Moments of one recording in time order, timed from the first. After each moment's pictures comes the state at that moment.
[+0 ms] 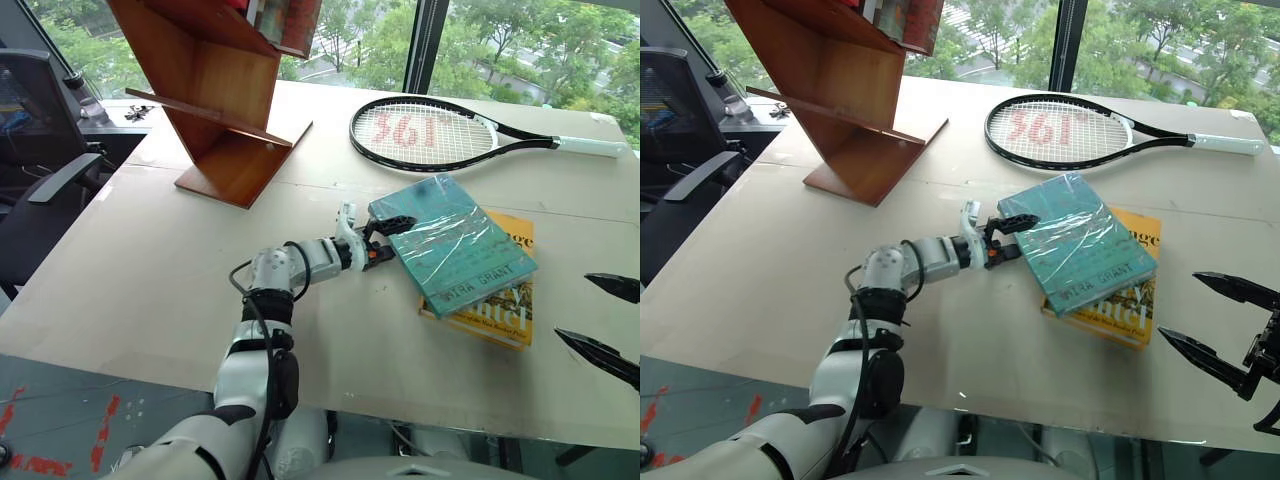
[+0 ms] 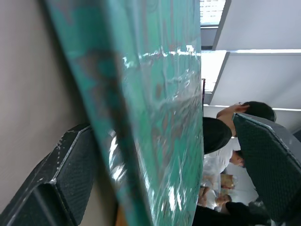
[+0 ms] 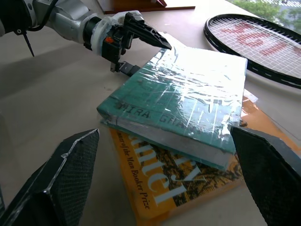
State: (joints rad) left arm -0.81 -0.02 0.27 0.66 -1.14 1.10 -0.07; right arm 0.54 -0.75 -0.85 -0.59 0.74 0.38 1.13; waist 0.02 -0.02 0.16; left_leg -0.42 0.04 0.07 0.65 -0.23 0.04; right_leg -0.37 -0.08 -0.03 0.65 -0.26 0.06
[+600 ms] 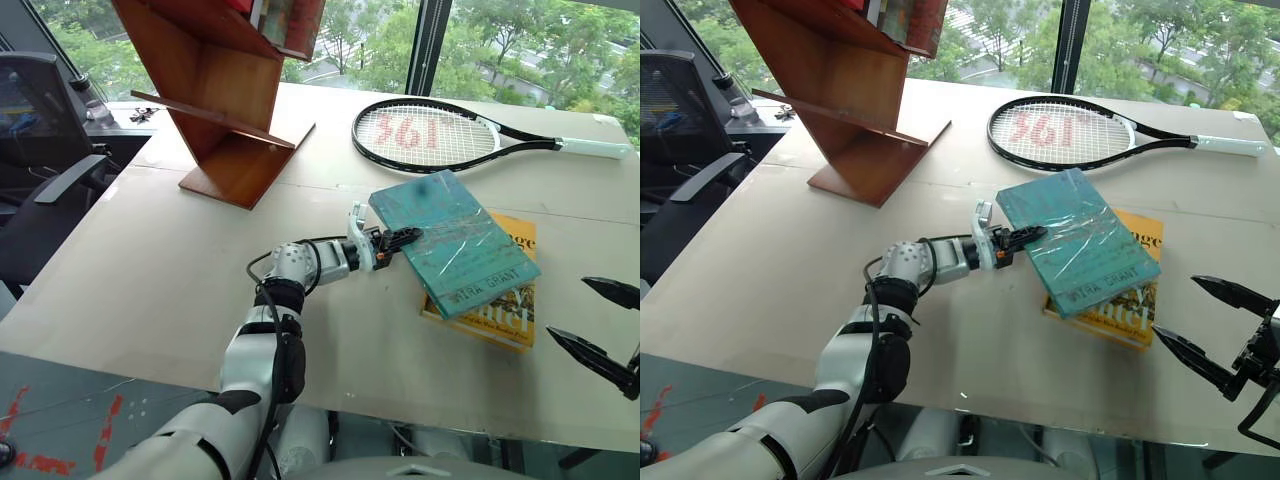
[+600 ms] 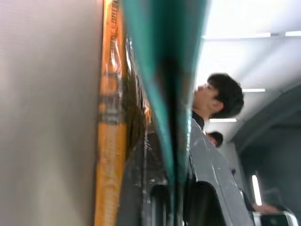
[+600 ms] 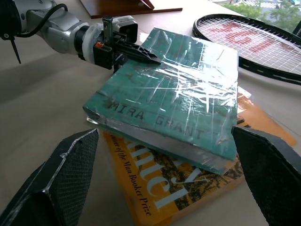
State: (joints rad) left arm -0.80 0.04 0.30 0.71 -0.97 1.20 -0.46; right arm 0.55 -0.67 -0.77 -0.65 0.71 0.35 1.01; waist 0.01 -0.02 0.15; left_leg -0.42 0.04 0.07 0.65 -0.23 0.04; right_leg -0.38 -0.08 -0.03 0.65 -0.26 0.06
